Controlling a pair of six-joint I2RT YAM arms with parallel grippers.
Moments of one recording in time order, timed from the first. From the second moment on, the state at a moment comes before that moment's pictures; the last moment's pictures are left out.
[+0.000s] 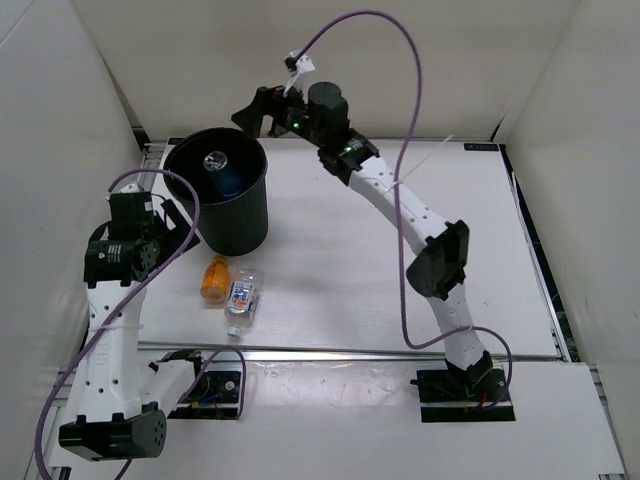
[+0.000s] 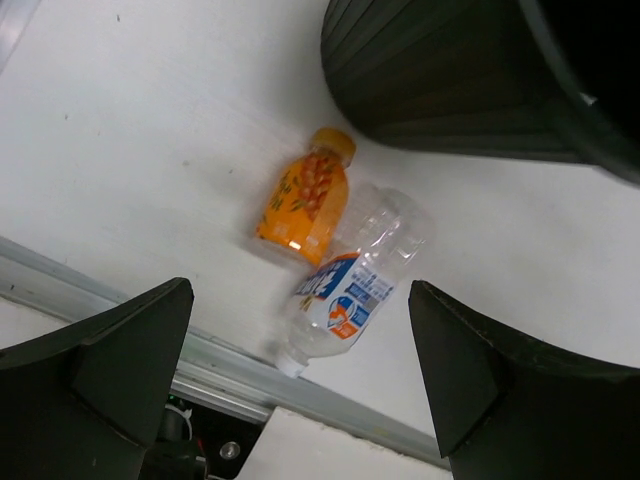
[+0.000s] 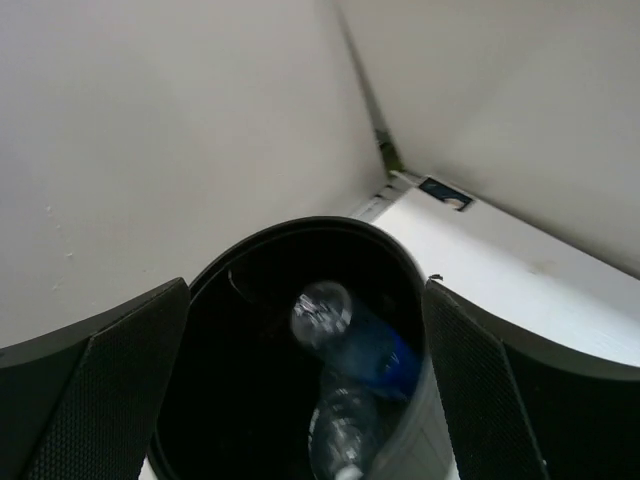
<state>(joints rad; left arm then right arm) 0.05 0.97 1.29 -1.13 -0.13 -0.48 0.75 2.23 2.40 -0.07 -0.23 0.41</state>
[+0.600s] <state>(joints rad) 0.00 0.95 0.75 -0.74 -0.14 -0.51 0.49 1.60 2.09 -0.23 -0.16 0.38</state>
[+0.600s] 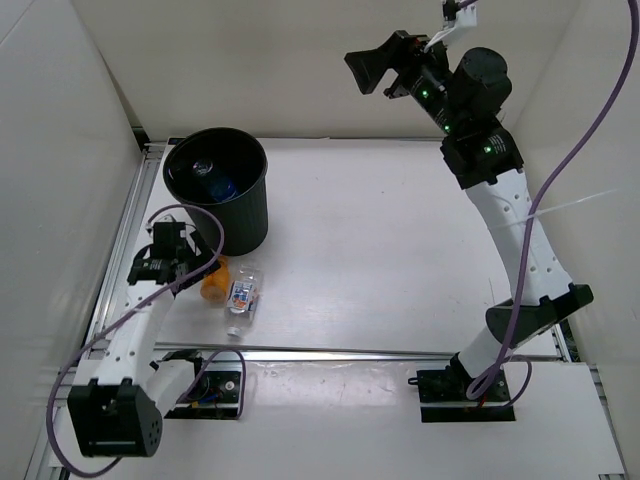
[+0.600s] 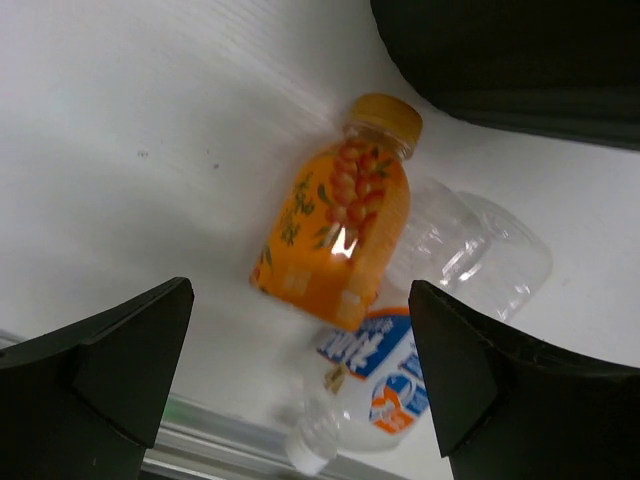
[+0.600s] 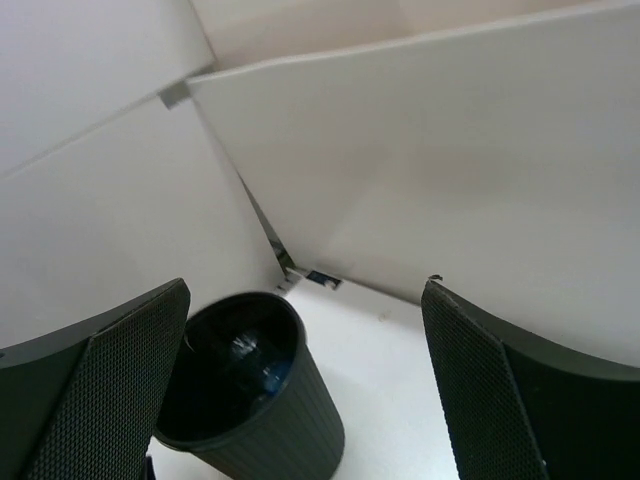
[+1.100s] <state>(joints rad) -0.07 1.16 0.75 -0.57 -0.18 -0.46 0.42 1.62 2.05 -0.29 -0.20 0.38</state>
